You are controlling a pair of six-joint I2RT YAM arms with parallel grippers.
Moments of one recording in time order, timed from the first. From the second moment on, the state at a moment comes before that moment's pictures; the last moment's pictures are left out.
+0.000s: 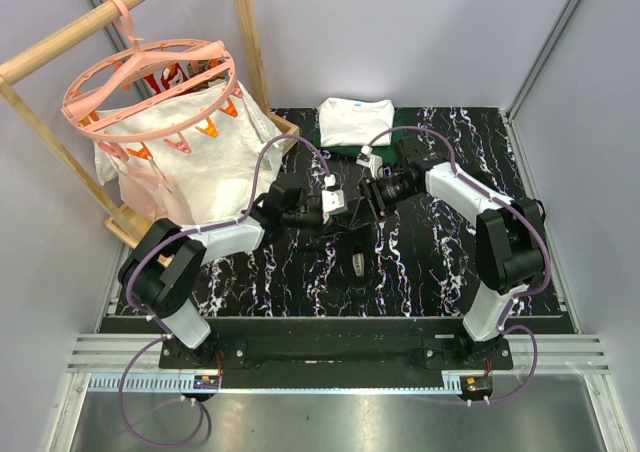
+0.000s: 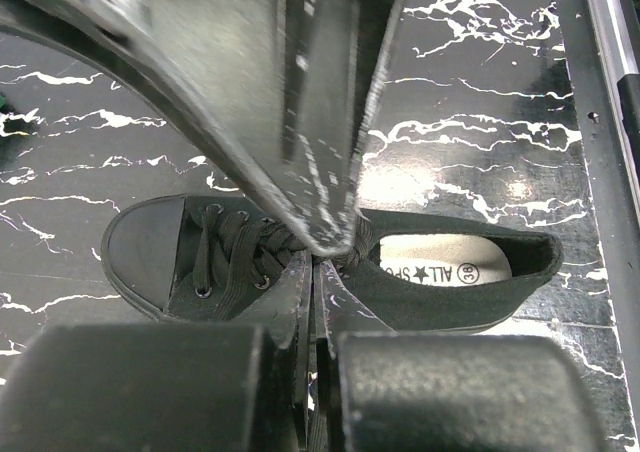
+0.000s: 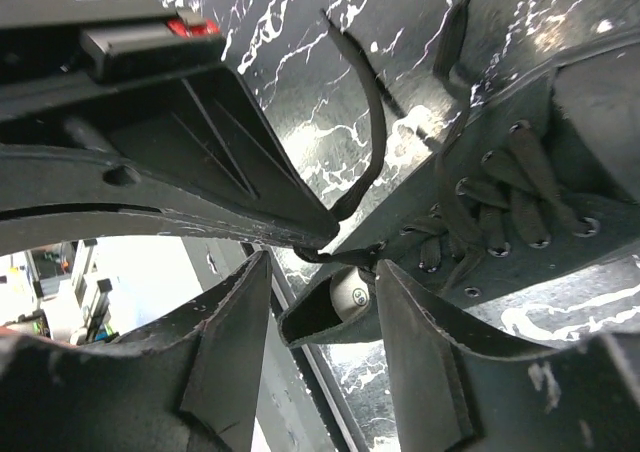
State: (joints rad) left arm -0.64 1.63 0.85 0.33 0.80 0.36; right arm 0.35 1.78 1.31 -0.69 -0.91 -0.08
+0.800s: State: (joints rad) left arm -0.64 1.63 0.85 0.32 0.81 0.36; right arm 0.38 1.78 1.29 -0.67 -0.91 -0.12
